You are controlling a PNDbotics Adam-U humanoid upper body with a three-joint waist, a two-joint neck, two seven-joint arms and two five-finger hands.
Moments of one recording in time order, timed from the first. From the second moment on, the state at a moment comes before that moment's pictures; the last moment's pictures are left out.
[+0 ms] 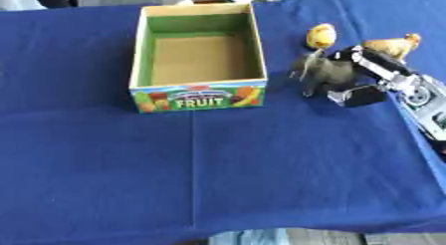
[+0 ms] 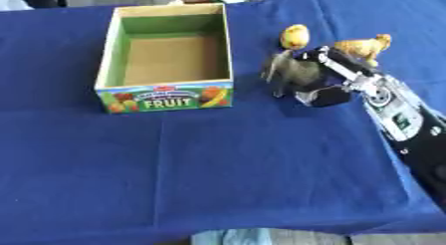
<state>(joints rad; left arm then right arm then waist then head) -0.26 0.21 0.13 -1.98 -0.05 0.12 -0.07 -0.52 -0.68 0.20 -1.22 0.35 -0.37 0.20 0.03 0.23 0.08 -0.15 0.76</state>
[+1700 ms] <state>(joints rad) -0.28 0.21 0.11 -1.98 -0.05 0.11 -0.10 -0.91 -0.56 0.23 -1.18 0.29 -0.38 0.29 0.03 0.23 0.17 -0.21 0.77</state>
